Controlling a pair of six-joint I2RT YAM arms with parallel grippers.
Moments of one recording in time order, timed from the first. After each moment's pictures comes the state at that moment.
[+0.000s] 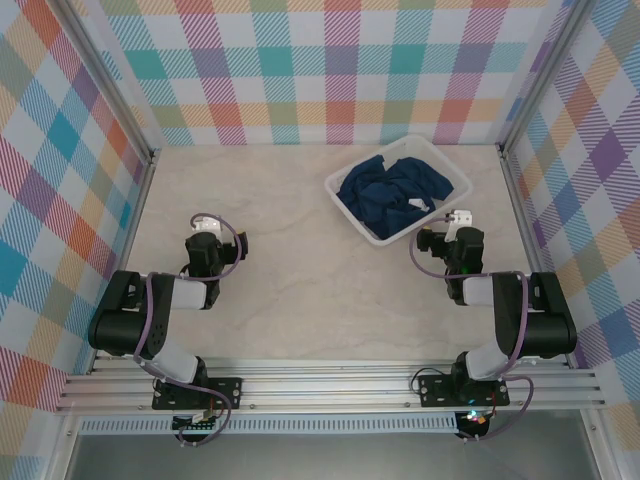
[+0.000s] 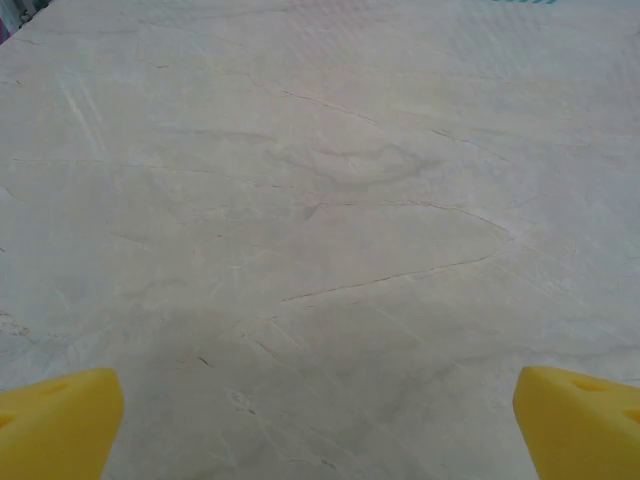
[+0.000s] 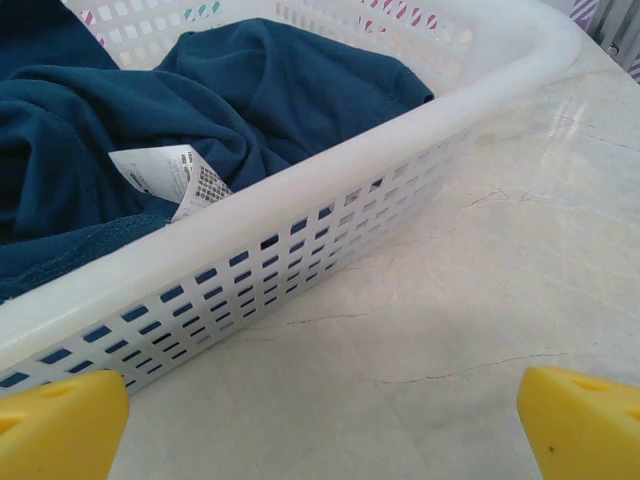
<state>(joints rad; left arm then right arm) -0.10 1.56 0.41 0.71 -0.17 -0.11 0.03 1.53 0.40 0.73 0.01 0.05</state>
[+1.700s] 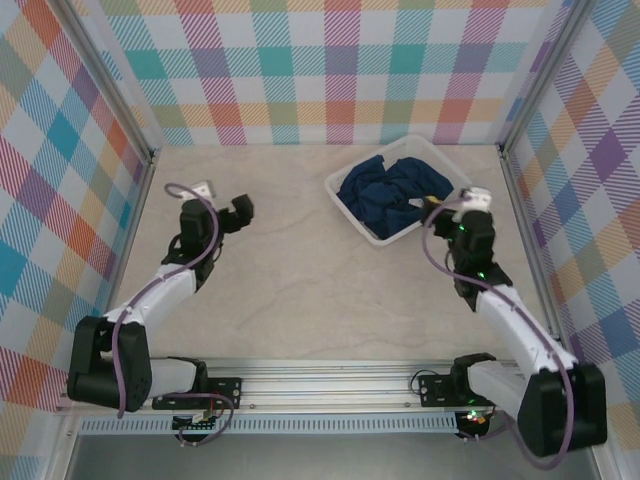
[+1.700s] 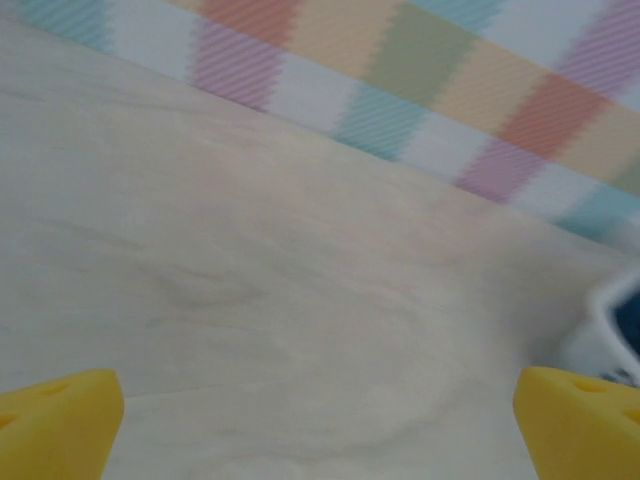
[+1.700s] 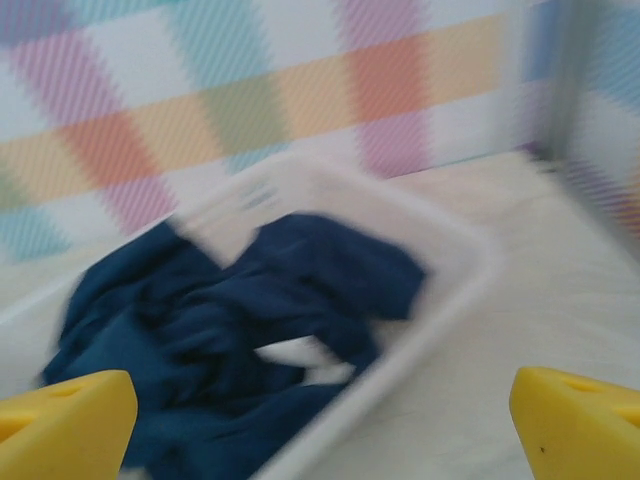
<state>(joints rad) -0.20 1.29 0.72 0.20 -0.07 -0.44 0.23 1.07 0.64 0.14 0.20 0.24</state>
